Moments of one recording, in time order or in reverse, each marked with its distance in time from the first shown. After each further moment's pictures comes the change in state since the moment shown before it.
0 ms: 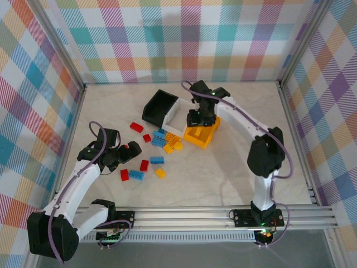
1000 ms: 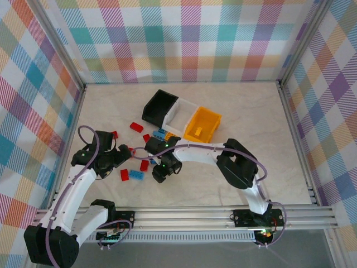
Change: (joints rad) left arm 0.036 -0.082 0.034 -0.193 -0.178 -0.105; right arm 0.470 0.202 -0.213 0.244 -0.035 -0.162
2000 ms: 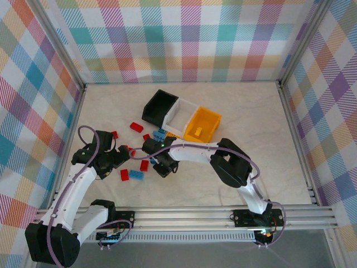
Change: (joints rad) left arm 0.015 0.023 0.001 -0.021 0.010 0.000; right arm 0.000 0.050 0.049 -0.036 0.142 -0.017
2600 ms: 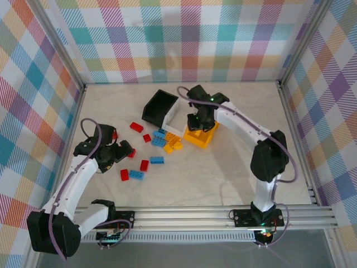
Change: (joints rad) left arm 0.003 0.100 0.074 0.033 0.010 0.051; right arm -0.481 -0.233 0.124 -0.157 -0.035 0.143
